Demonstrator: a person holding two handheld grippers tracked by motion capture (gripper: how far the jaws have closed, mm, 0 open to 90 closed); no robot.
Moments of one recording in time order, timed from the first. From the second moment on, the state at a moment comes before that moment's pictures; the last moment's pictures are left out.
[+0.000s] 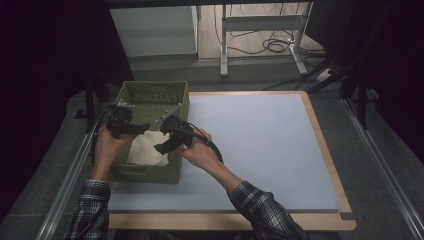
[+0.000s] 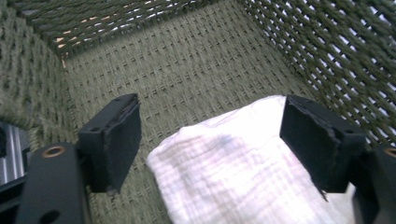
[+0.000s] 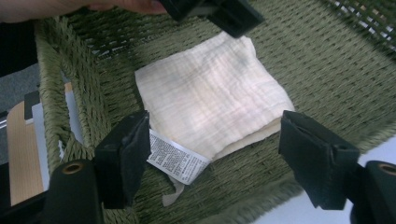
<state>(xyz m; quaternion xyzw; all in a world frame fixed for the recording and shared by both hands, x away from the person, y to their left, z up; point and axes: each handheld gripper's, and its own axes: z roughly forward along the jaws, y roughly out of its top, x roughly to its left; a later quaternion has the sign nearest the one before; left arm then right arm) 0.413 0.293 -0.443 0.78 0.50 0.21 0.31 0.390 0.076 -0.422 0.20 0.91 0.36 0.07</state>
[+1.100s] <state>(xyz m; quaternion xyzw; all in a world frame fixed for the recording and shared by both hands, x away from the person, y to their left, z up) 0.410 0.245 -0.428 0.79 0.46 0.18 0.37 0.390 0.000 -0.429 0.21 0.89 0.40 0.07</state>
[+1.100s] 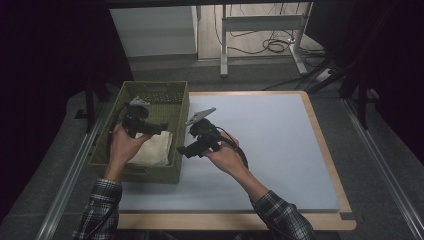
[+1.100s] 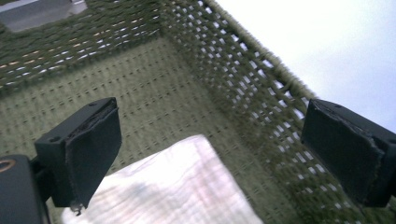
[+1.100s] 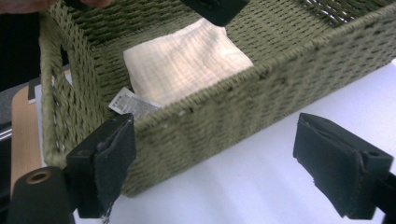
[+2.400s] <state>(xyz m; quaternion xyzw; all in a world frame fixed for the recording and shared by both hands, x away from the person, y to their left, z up) 0.405 0.142 -0.413 0.82 0.41 0.17 0.37 0.383 -0.113 -0.455 0.25 0.88 0.40 0.10</state>
